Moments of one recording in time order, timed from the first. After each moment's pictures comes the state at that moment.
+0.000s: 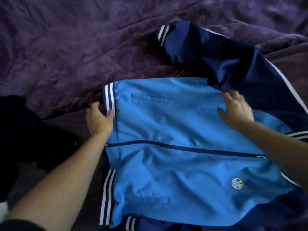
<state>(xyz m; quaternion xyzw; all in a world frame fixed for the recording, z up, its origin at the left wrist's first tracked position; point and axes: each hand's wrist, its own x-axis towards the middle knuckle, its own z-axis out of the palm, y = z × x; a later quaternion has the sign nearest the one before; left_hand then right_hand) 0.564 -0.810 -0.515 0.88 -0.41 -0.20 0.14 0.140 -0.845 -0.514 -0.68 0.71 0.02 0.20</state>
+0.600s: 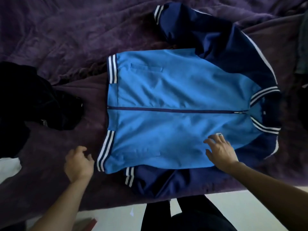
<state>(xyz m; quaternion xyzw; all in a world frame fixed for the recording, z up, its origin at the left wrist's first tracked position) 0.598 -0.517 -0.446 0.90 -0.42 -0.14 -0.03 0.134 -0.553 -0.503 -0.74 0.62 0.11 0.24</state>
